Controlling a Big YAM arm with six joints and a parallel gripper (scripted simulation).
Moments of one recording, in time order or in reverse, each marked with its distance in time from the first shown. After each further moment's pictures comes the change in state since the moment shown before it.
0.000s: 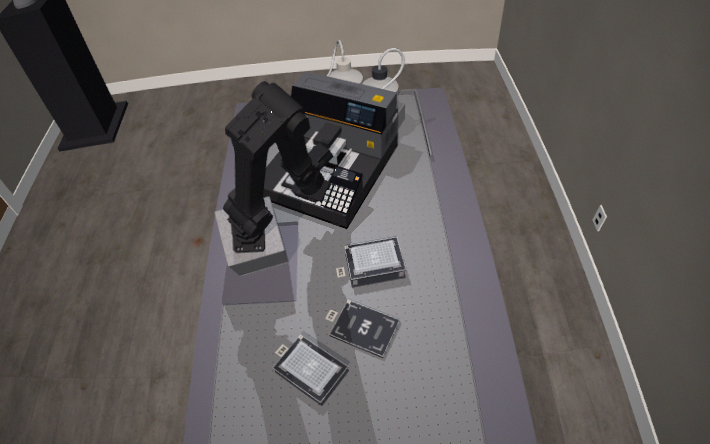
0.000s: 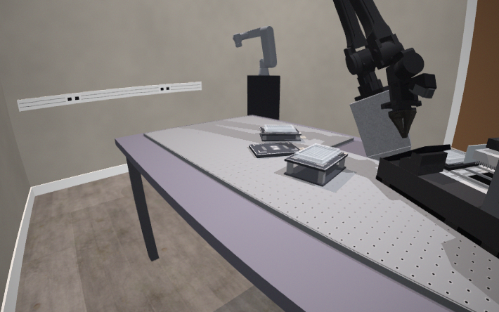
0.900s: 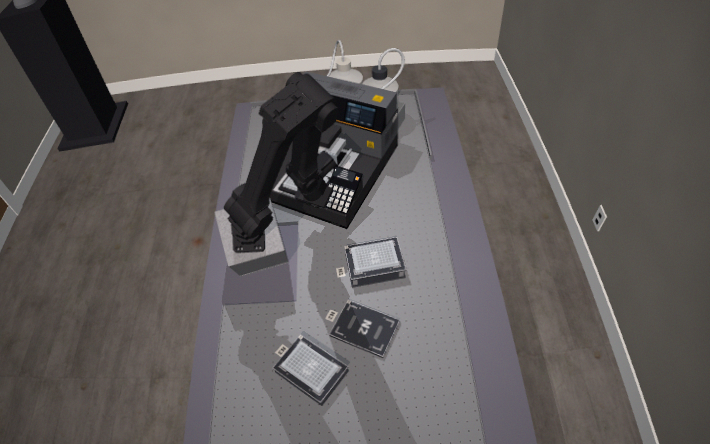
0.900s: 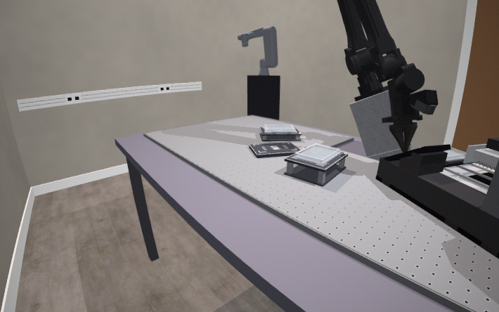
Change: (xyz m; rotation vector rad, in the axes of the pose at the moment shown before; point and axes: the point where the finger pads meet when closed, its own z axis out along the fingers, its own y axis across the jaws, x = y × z) arm 0.004 0.001 0.039 -0.002 0.009 -0.001
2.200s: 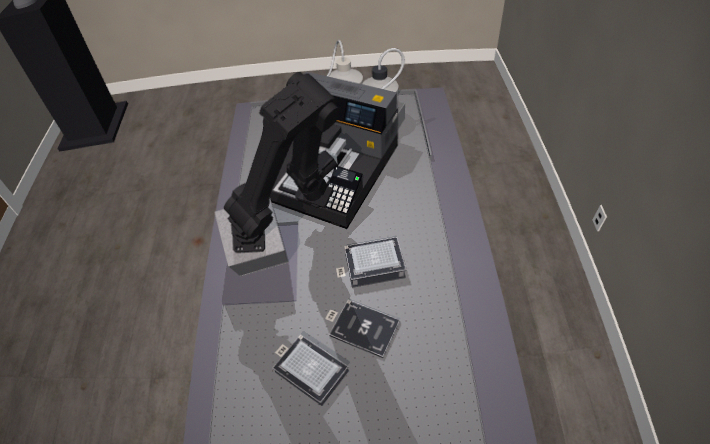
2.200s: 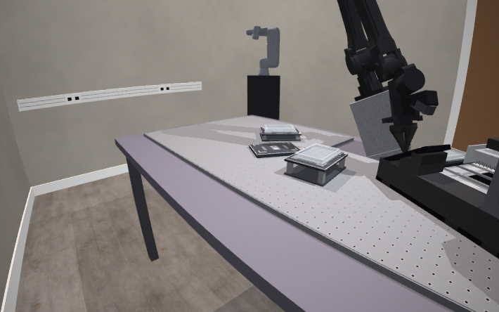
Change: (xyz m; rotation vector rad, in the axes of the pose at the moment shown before) arm -0.001 -0.001 0.001 0.000 0.005 0.007
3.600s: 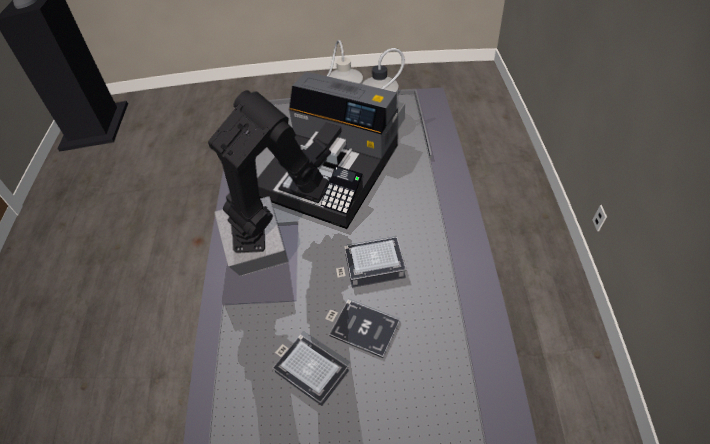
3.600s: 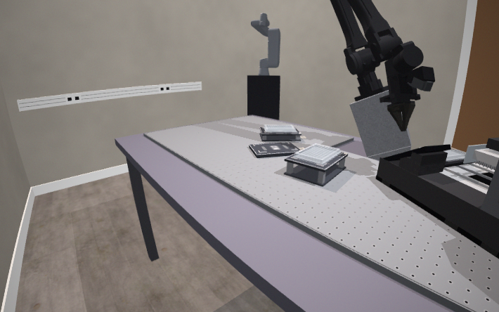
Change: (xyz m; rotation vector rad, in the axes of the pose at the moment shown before) arm -0.001 -0.001 -0.060 0.003 -0.007 0.003
